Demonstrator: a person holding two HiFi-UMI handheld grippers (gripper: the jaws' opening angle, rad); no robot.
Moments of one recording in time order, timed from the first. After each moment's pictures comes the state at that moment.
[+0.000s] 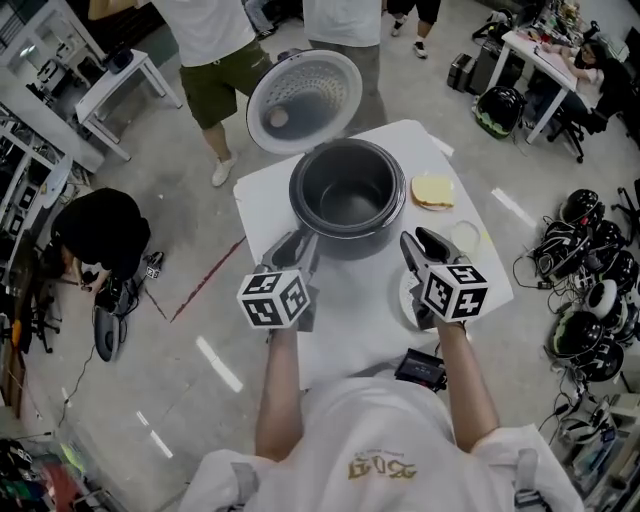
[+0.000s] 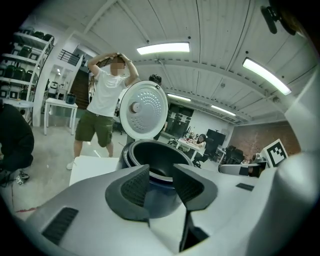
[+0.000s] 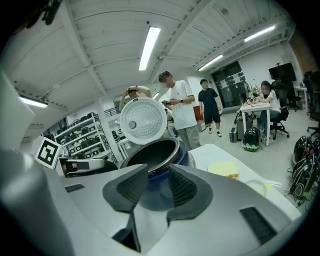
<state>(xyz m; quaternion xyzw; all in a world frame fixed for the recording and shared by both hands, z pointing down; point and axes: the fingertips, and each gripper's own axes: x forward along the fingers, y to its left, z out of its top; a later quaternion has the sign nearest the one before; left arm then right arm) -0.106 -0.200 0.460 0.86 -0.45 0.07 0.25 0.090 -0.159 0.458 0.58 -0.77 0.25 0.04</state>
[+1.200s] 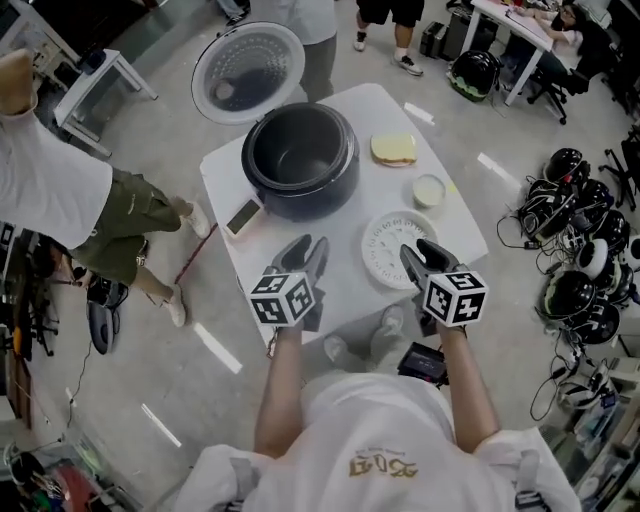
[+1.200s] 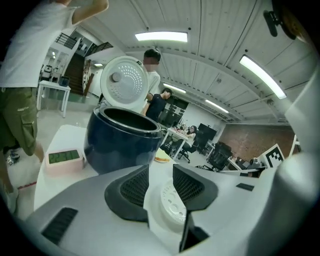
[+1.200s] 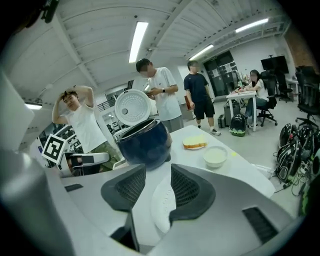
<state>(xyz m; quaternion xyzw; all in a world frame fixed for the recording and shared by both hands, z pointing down) -0.018 -0.097 0.512 0.86 -0.40 0.10 0.30 0.163 -0.032 0.512 0.59 -0.75 0.30 0.07</state>
